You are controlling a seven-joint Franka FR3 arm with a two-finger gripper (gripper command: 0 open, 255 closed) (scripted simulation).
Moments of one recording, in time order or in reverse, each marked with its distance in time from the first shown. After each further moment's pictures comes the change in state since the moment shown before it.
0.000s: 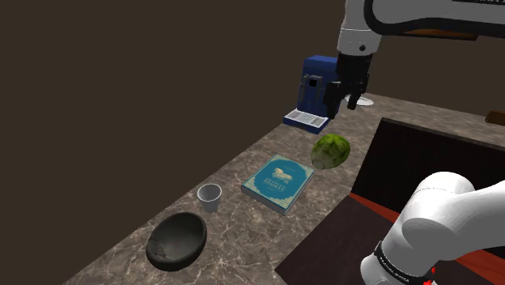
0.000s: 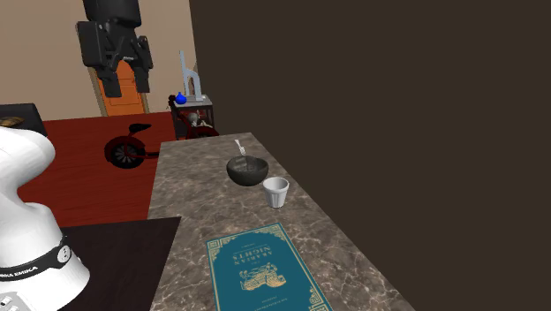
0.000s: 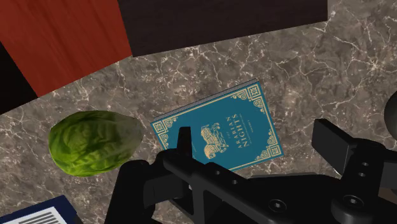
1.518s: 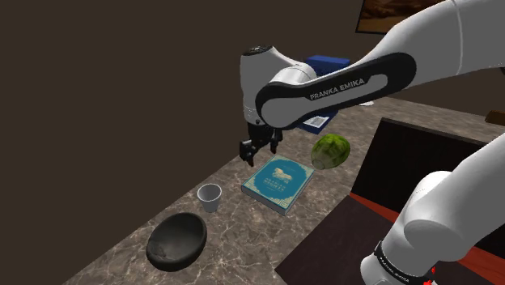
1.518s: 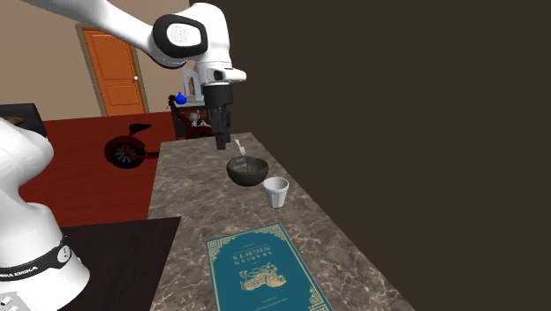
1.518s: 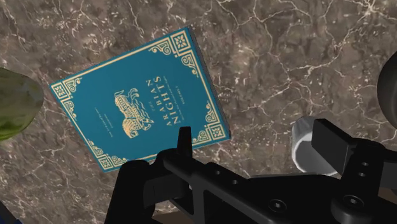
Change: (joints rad) arm 0.043 0.512 0.326 -0.032 -0.013 0.548 0.373
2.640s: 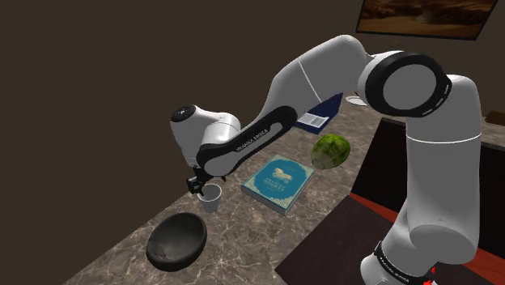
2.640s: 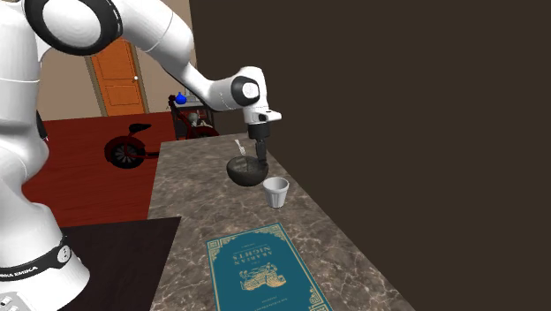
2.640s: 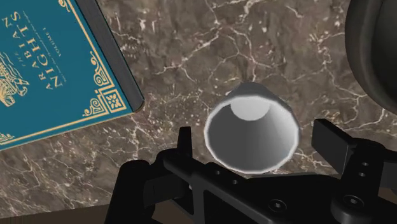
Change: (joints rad) arm 0.118 0.688 0.072 0.434 -0.392 0.128 0.398
